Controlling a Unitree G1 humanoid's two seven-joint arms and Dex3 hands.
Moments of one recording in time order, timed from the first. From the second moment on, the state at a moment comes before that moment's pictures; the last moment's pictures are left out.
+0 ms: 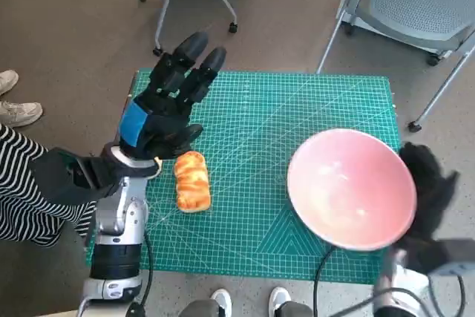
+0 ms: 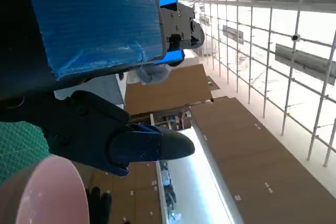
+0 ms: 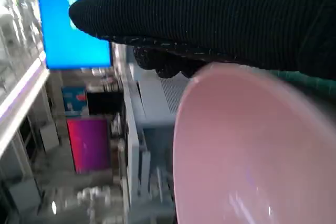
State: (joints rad) left arm -0.49 0.16 0.14 0.18 -0.44 -0.23 -0.63; right arm -0.31 -0.10 -0.31 0.75 0.27 -0.69 0.17
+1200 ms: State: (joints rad) left arm -0.39 0.20 0.18 0.06 -0.44 -0.22 -0.56; right arm -0.61 0.00 -0.18 0.84 0.25 -0.51 0.29
